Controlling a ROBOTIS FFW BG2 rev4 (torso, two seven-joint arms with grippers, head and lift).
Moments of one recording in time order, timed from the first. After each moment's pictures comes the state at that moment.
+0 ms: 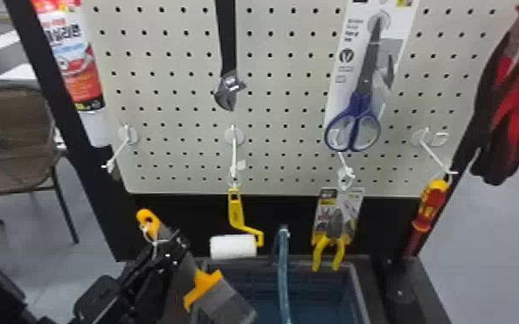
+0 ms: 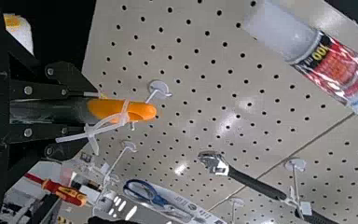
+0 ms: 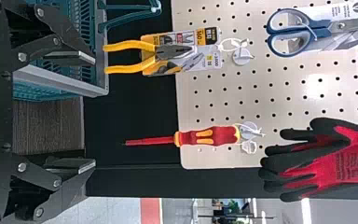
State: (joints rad) left arm 0.51 0.00 0.12 -2.27 0.63 0.33 -0.59; right arm 0.94 -0.07 0.02 -2.20 -0.10 -0.25 0.04
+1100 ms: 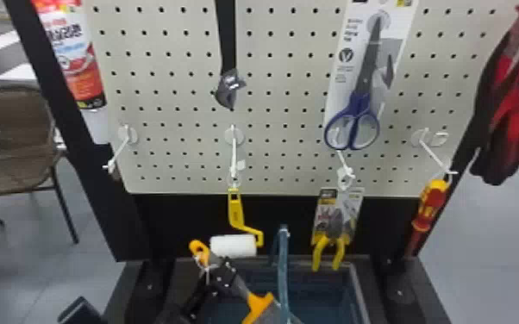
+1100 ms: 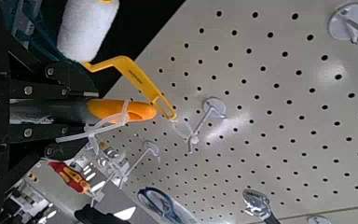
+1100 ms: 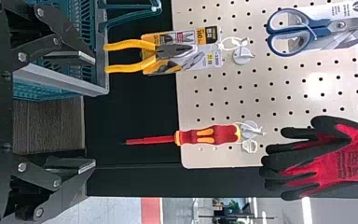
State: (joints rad) left arm 0.47 0.02 -0.10 -1.99 0.80 0.16 -0.53; right arm 0.94 -0.07 0.02 -2.19 -0.11 -0.25 0.04
